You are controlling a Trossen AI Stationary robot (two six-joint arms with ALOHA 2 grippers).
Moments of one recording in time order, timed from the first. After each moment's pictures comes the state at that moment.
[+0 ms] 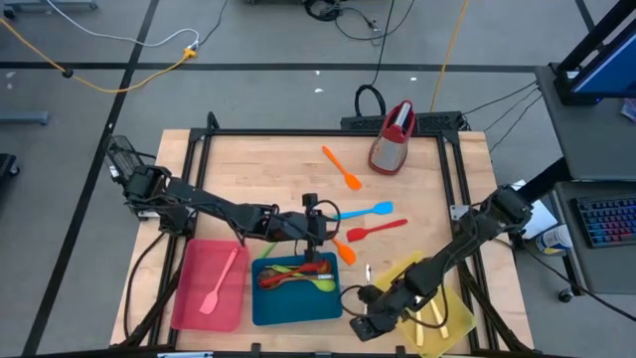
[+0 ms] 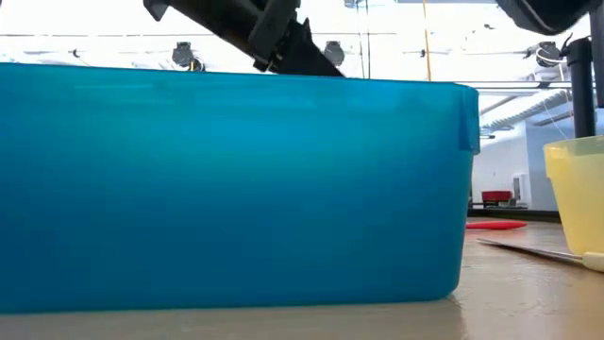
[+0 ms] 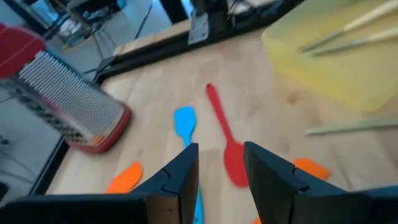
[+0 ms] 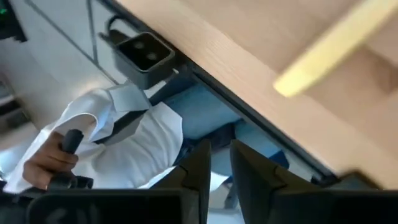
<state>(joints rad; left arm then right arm) -0.20 1.70 1.07 0.16 -0.37 0.21 0.67 1.76 1.15 -0.19 -0.23 1.85</state>
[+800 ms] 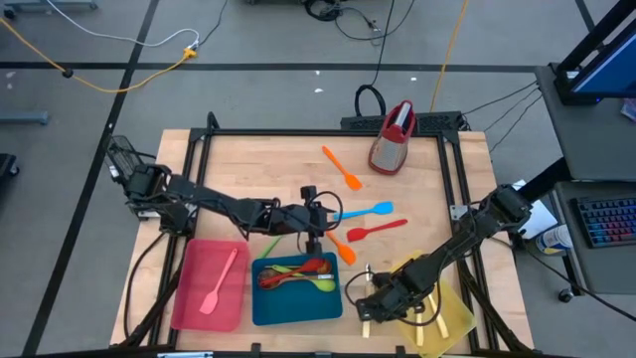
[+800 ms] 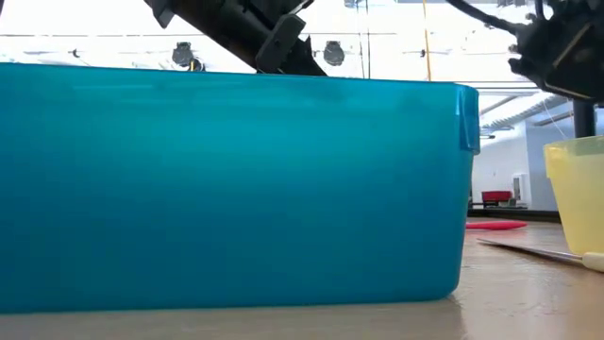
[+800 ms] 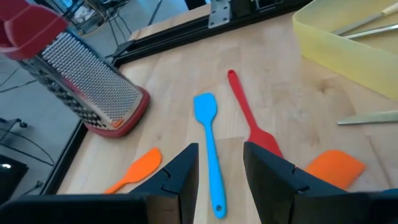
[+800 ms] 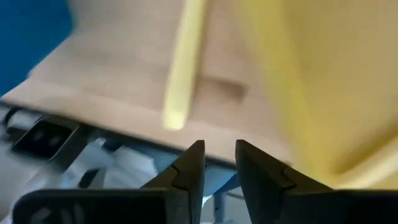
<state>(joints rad) -0.15 1.70 1.07 0.14 -0.39 0.20 0.64 1.76 1.15 -0.50 -0.29 2.11</state>
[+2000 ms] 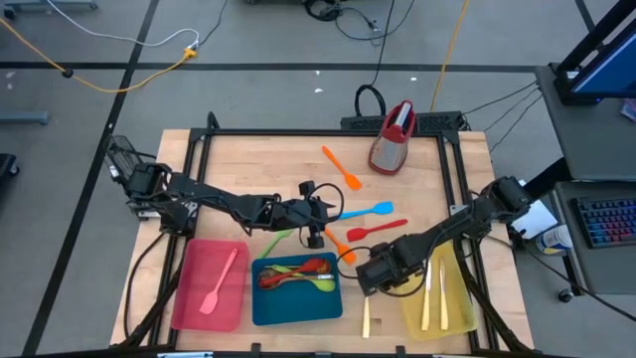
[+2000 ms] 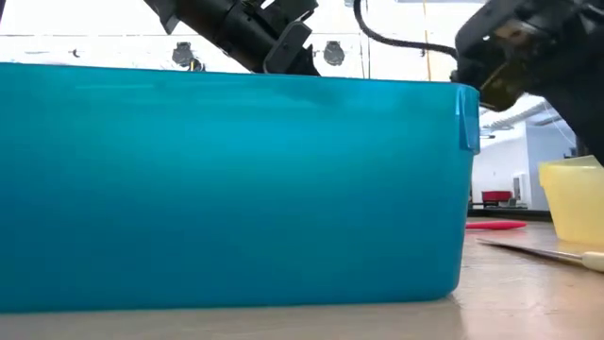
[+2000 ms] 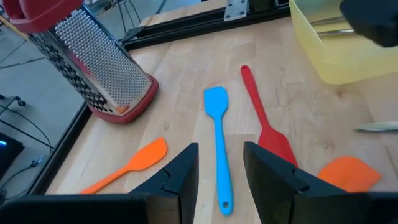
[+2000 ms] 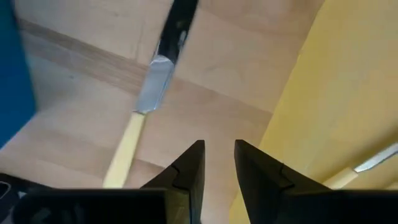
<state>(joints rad) -0.11 1.70 1.07 0.13 -0.39 0.13 0.47 1.71 1.16 -0.86 -0.26 1.70</state>
